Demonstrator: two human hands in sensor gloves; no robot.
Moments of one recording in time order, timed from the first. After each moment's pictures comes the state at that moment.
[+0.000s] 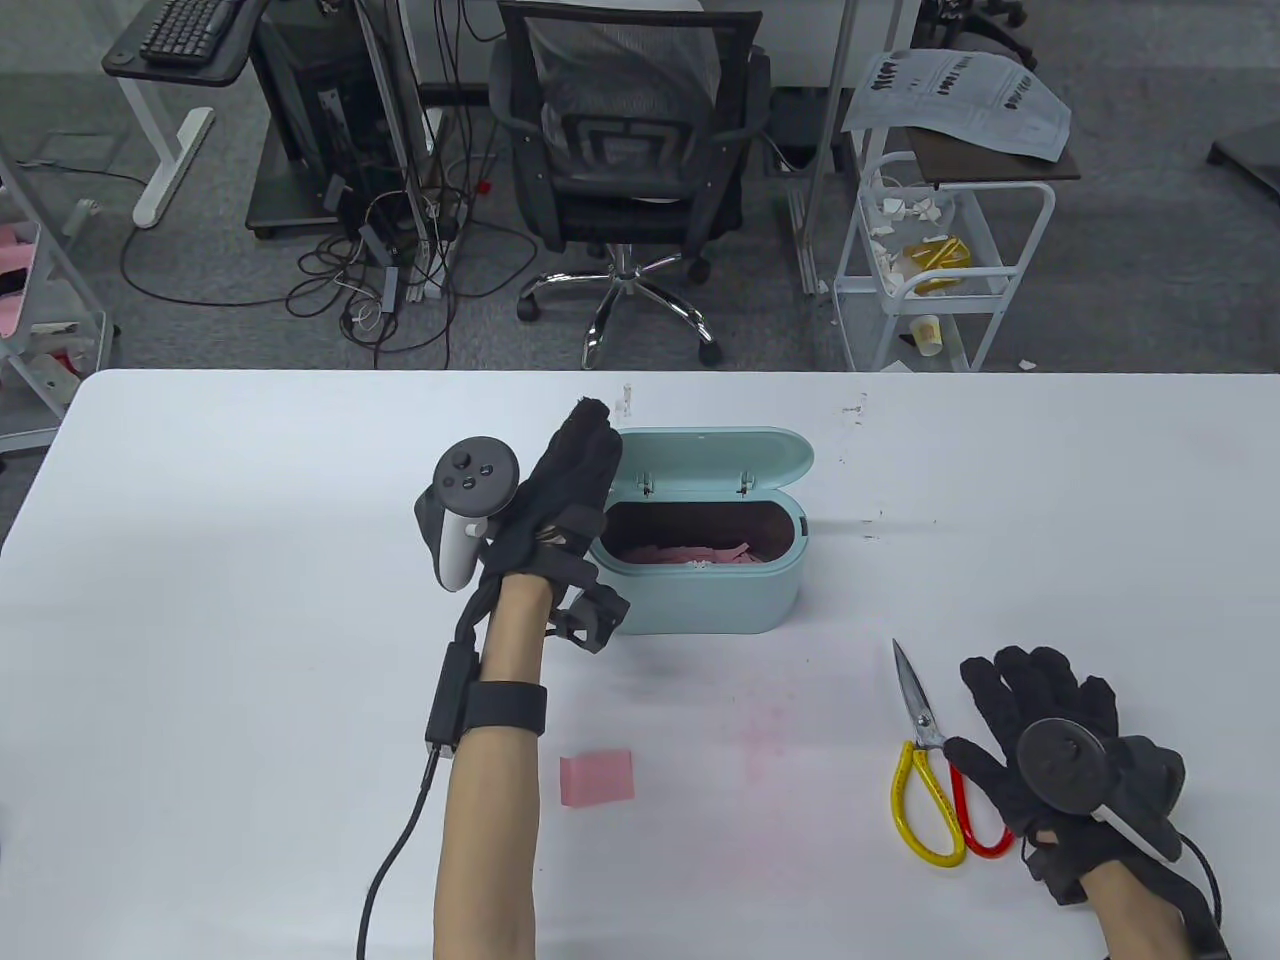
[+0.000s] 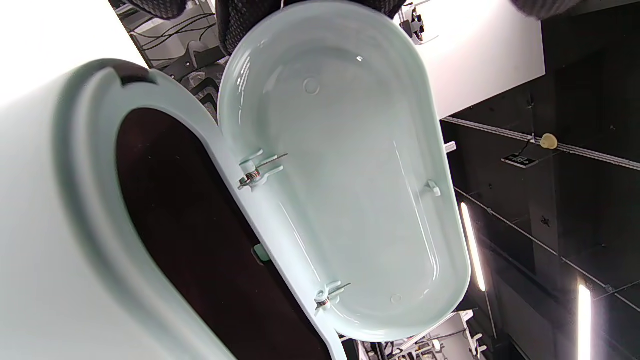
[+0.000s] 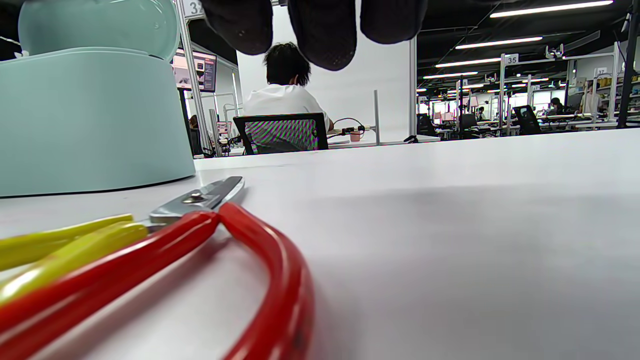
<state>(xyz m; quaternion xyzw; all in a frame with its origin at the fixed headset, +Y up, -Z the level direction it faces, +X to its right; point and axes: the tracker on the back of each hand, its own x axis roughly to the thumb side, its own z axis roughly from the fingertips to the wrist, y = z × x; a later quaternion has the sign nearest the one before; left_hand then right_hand) -0.148 -0.664 -0.426 -0.04 -0.08 0.54 0.83 0.319 -0.732 -0.239 0.04 -0.06 0.99 0.07</state>
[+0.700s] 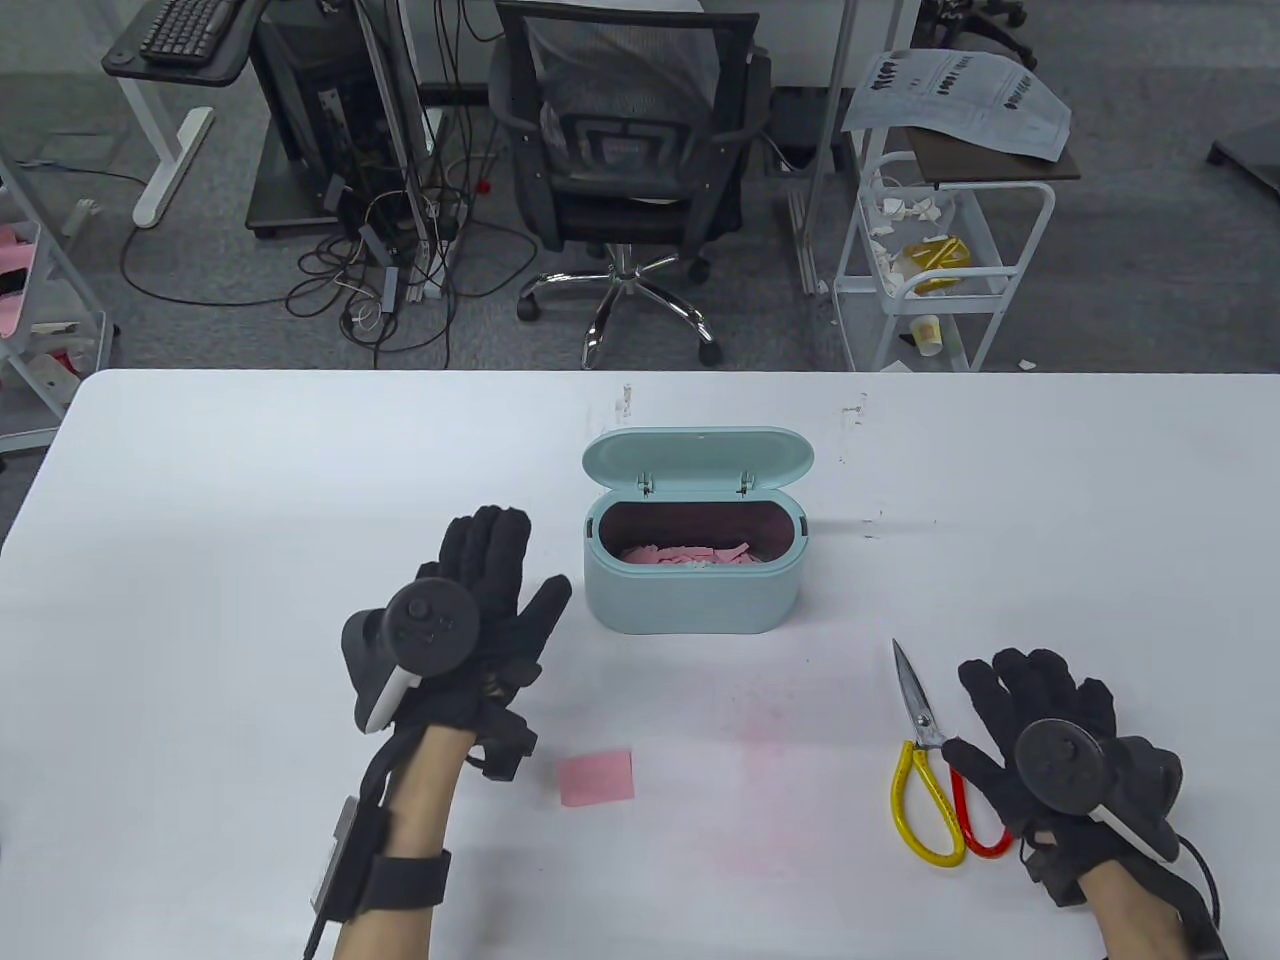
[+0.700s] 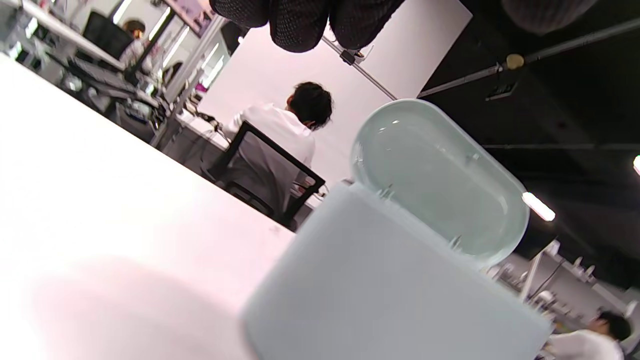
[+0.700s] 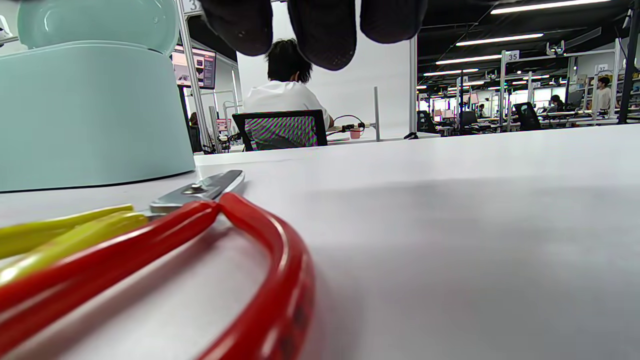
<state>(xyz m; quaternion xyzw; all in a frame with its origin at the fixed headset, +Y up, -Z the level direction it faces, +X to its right) -0.201 -0.678 -0.298 0.08 -0.07 0.27 0.96 0.319 -0.737 -0.240 0.04 -0.06 0.99 0.07</state>
